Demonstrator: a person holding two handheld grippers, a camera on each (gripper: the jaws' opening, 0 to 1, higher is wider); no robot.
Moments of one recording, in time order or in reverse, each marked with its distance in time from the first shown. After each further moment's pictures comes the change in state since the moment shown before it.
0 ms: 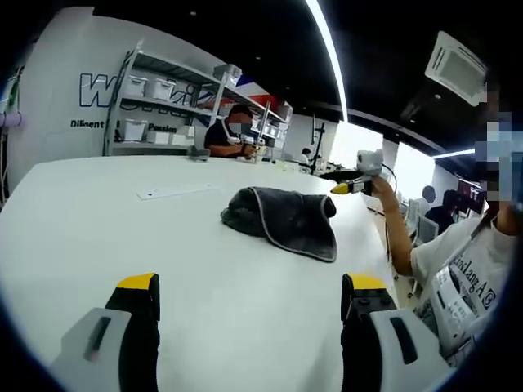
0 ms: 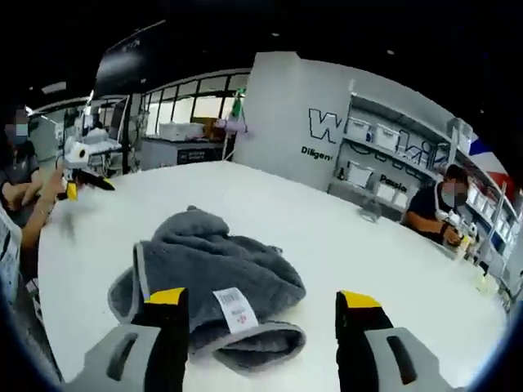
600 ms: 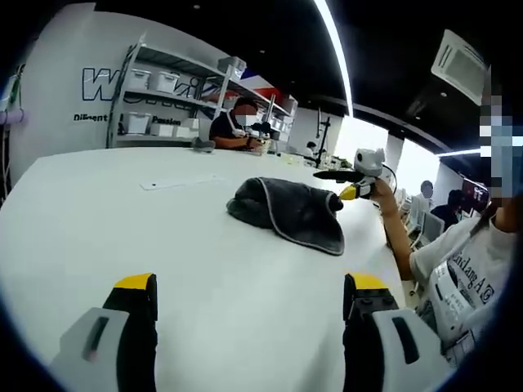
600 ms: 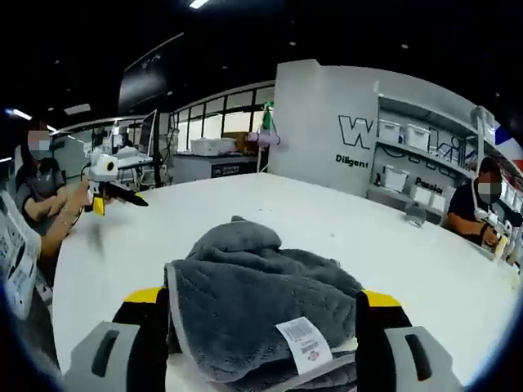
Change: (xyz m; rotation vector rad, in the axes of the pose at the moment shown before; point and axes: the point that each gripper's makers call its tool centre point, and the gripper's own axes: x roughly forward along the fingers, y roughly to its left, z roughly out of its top) left arm 0.008 0.008 -0.012 -0.012 0.045 0.028; right arm 0.046 0.049 -0.006 0.007 -0.050 0.152
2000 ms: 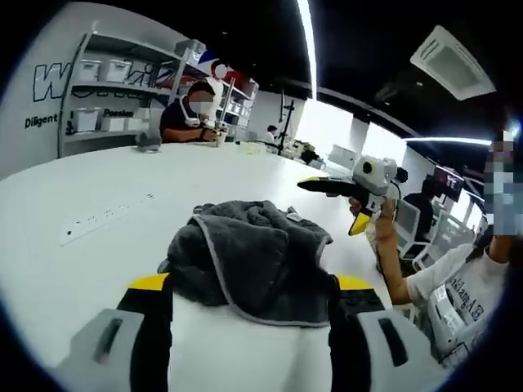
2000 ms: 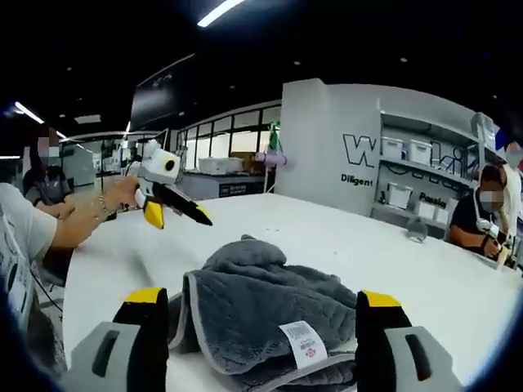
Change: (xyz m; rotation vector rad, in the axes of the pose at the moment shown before) left arm 0.155 -0.059 0.079 0.052 0.100 -0.245; right arm -0.025 0.010 0.019 -0.028 -0.114 0.042
